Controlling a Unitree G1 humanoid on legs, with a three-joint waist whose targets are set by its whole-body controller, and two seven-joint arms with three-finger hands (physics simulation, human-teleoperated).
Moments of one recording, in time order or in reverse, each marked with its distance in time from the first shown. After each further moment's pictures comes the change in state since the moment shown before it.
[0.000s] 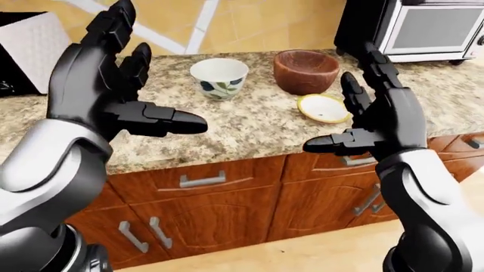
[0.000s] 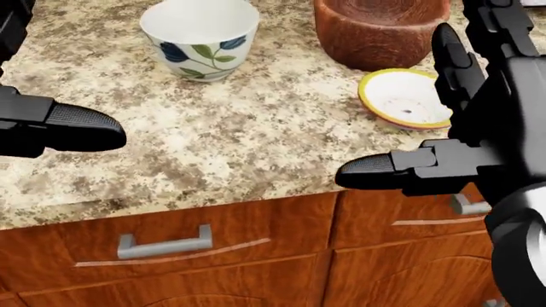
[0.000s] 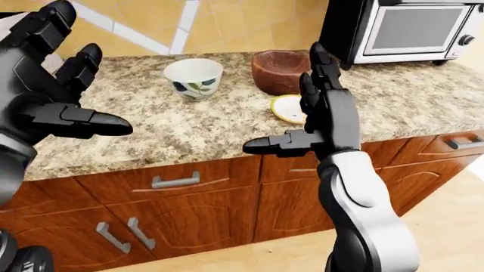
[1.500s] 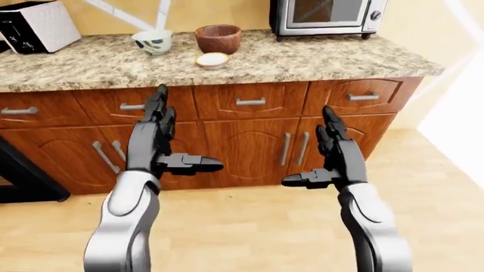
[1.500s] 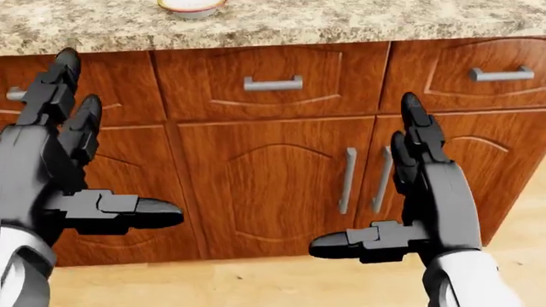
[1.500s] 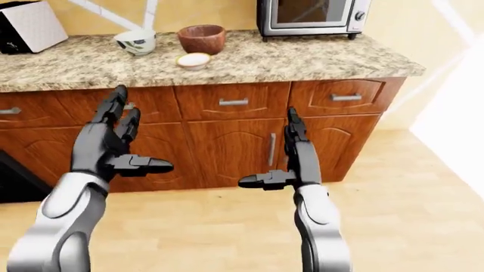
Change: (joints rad) left arm 0.428 -0.450 -0.173 0.114 0.893 -0.398 -0.555; right arm 0.324 0.161 0.156 0.324 -0.322 -0.443 0.162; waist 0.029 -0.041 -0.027
